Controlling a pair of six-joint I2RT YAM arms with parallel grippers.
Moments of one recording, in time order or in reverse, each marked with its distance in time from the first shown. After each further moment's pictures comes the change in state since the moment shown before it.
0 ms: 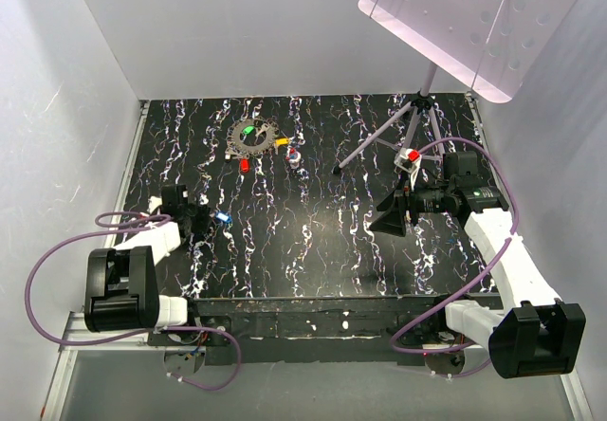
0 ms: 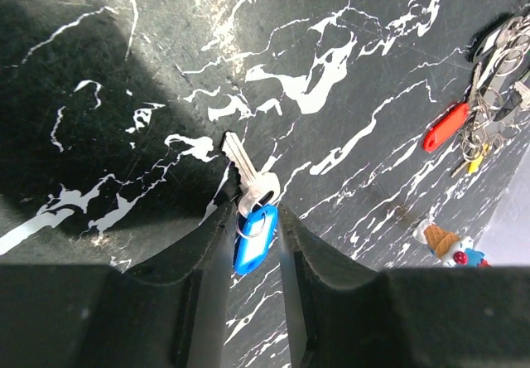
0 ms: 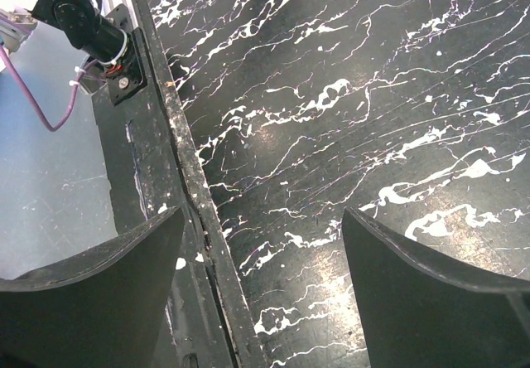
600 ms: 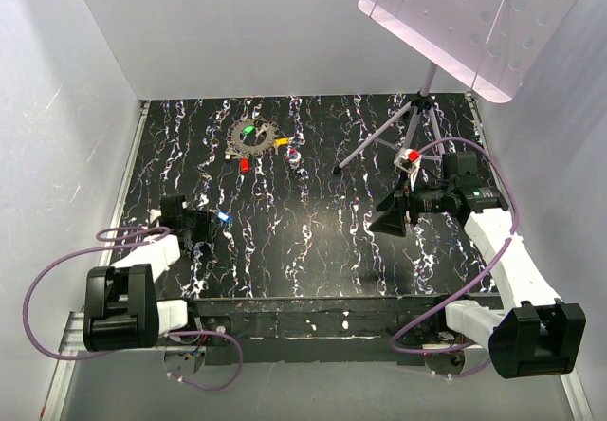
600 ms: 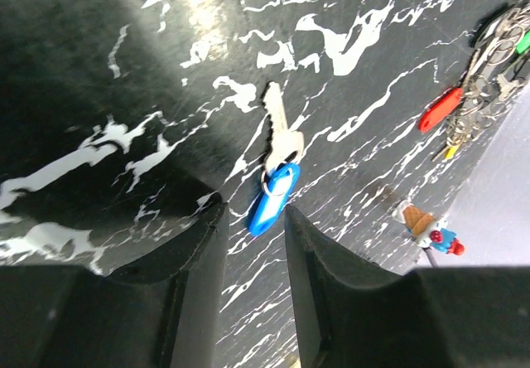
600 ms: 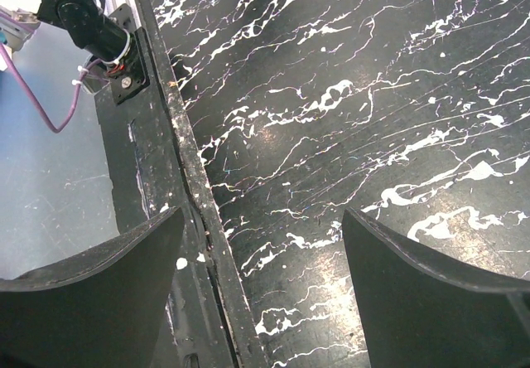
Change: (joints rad) left arm 0.004 -0.119 -0.100 -0.007 0.058 -0.113; right arm 0.004 0.000 0.000 -0.003 -0.005 -0.002
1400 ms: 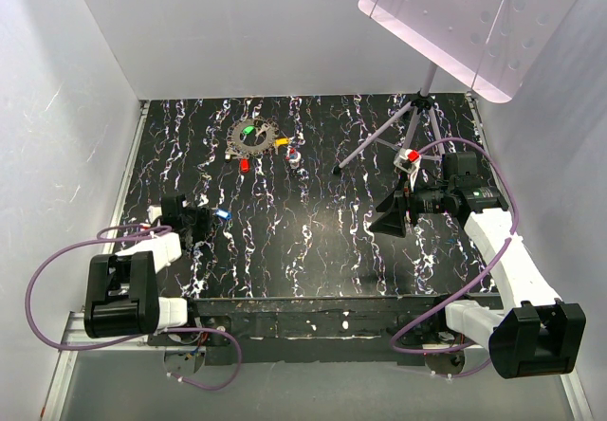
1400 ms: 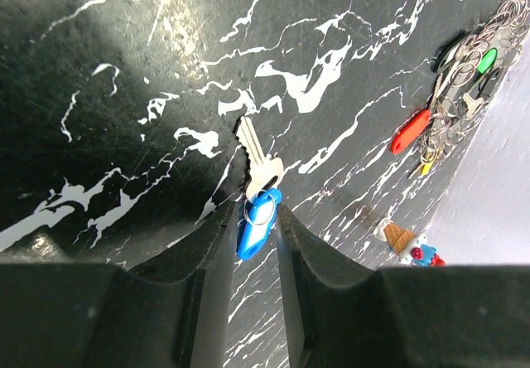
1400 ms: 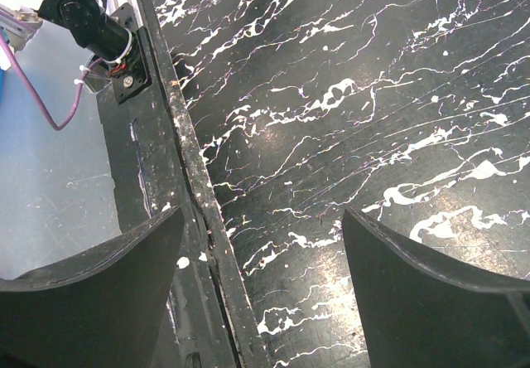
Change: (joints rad) left arm 0.009 0.089 -0.013 0.179 -0.026 -0.018; right arm 0.000 0.000 0.000 -0.006 -0.003 -0.001
